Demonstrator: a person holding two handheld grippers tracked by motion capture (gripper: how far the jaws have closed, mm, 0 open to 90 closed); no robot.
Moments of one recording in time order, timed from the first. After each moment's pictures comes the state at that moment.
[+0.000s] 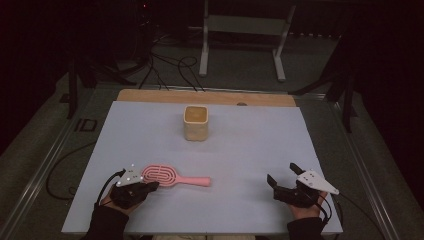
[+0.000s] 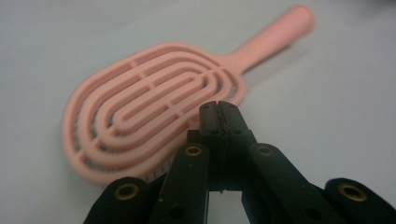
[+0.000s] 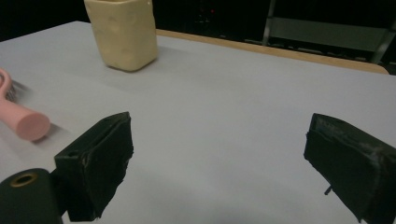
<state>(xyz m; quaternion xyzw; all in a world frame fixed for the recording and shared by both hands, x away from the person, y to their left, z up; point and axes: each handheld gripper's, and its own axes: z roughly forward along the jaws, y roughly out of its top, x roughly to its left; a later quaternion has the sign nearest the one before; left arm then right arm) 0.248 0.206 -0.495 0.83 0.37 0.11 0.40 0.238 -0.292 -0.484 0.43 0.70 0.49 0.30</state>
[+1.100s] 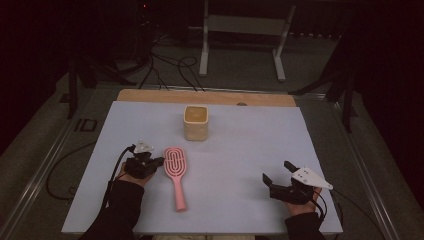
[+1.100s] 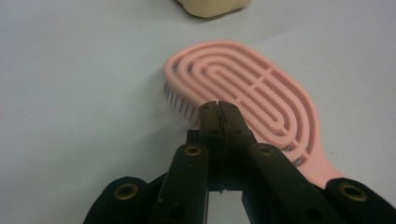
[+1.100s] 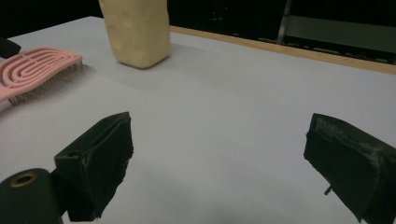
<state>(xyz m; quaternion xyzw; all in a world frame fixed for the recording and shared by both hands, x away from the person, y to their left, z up) 0.322 0.179 -0.488 0.81 0.46 0.12 0.36 0.249 -0.285 -0.489 0.41 0.71 0.49 0.28</state>
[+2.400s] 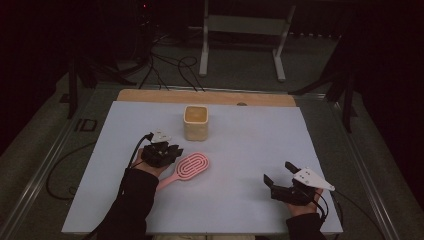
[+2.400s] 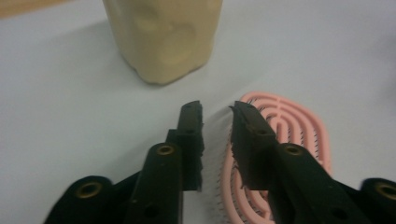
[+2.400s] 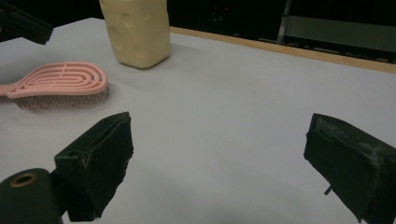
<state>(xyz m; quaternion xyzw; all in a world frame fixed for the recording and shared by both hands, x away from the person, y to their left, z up) 0.342 0.141 -0.465 0.81 0.40 0.14 0.40 0.246 -0.287 -0.489 0.42 0.71 0.49 0.28</state>
